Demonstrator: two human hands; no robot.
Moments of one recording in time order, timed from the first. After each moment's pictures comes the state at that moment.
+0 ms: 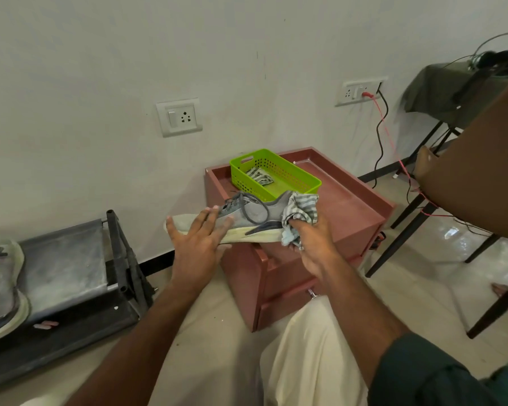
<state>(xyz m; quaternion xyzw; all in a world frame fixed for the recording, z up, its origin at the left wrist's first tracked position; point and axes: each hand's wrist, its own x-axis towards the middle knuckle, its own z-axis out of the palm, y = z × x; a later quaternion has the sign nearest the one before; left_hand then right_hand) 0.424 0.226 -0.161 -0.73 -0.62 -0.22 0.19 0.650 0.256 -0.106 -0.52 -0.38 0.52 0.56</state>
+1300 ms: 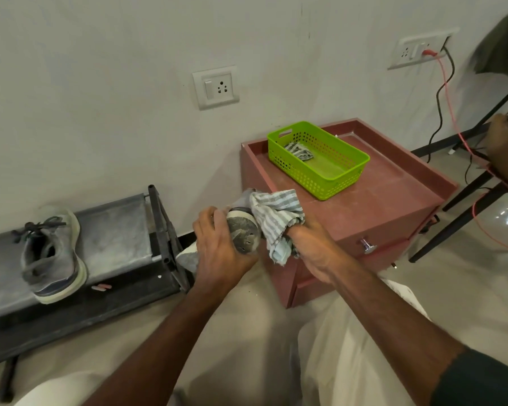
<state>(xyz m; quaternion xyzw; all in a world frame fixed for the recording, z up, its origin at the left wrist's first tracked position) 0.414 0.170 -0.160 -0.60 -0.69 -0.40 -0.04 0.584 0.200 -0.095 -0.46 -0.53 0.60 0.39</state>
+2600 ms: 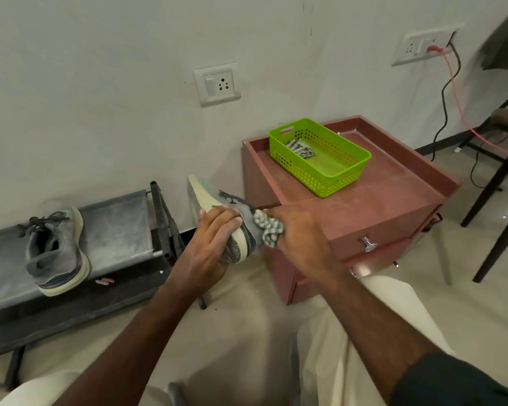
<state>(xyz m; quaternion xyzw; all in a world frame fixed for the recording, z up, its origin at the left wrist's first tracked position) 0.373 0.159 -0.161 -0.81 -0.50 -0.31 0.07 0.582 0.216 -0.117 -0.41 -0.82 0.19 0.36</state>
